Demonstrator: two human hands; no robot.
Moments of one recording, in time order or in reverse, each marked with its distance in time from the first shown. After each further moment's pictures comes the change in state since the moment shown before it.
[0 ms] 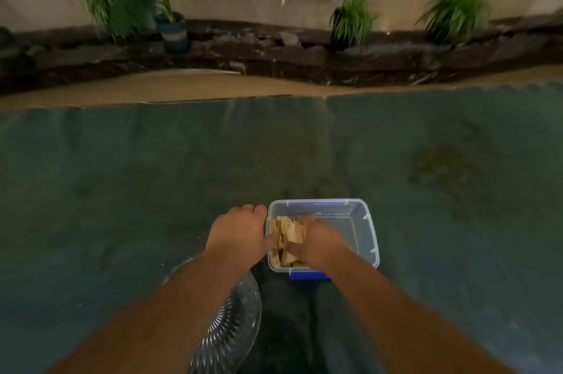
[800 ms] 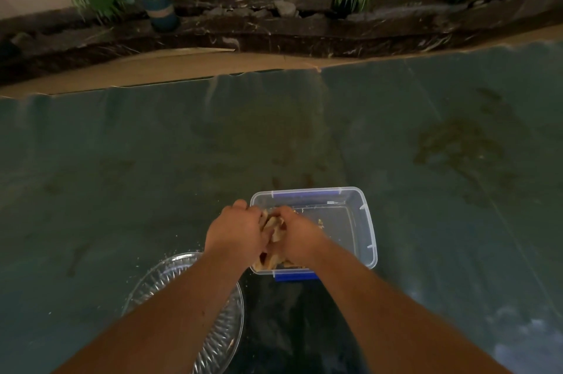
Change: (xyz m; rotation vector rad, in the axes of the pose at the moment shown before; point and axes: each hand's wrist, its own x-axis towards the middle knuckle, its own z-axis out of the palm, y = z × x) left_hand 0.045 0.030 0.059 -0.038 -0.068 -0.150; right_hand 0.053 0.042 0.045 0.316 -0.107 -0.094
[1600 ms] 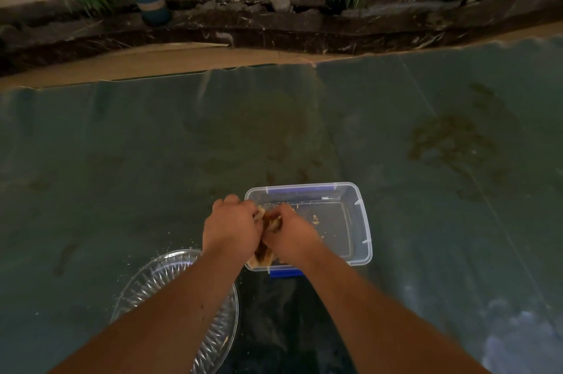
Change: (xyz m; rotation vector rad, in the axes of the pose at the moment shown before) left_hand 0.006 0.000 0.013 -0.069 0.107 -0.067; right_hand -0.014 -0.009 0.004 0.180 0.101 0.114
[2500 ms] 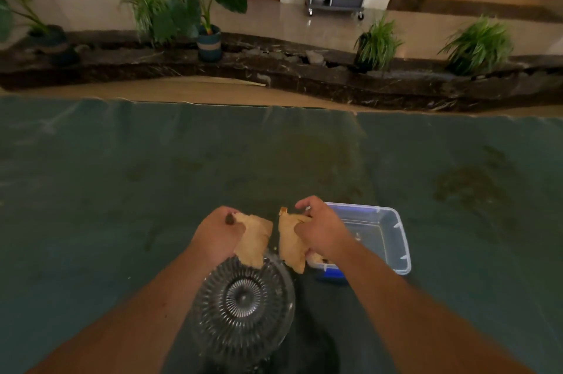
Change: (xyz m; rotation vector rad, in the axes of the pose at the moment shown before) left_hand -0.085 -0.165 -0.097 -0.842 -0.029 -0.359; right_hand -0.083 -0.142 0.014 0.125 0.059 -0.021
